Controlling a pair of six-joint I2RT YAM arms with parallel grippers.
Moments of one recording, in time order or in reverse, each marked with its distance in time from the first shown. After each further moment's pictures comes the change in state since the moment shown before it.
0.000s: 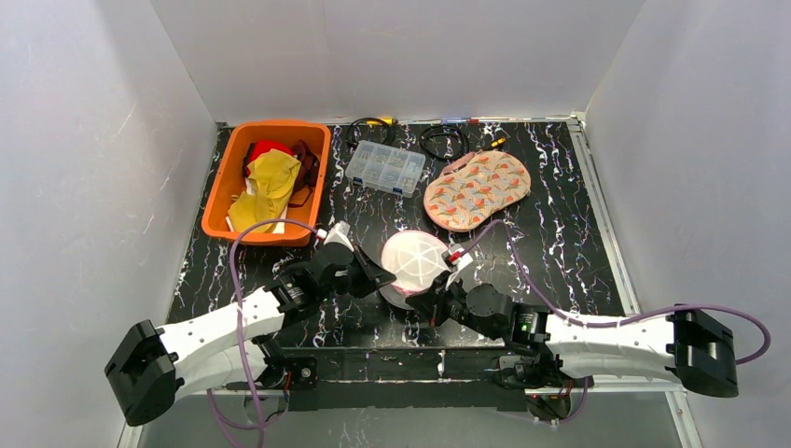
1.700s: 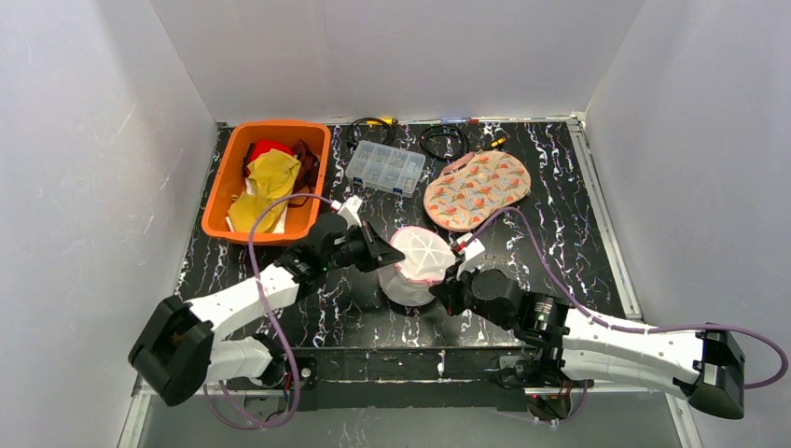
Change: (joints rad) left arm 0.189 0.151 0.071 0.218 0.335 0.186; right arm -0.109 -0.138 0.121 -0.428 0.018 -0.129
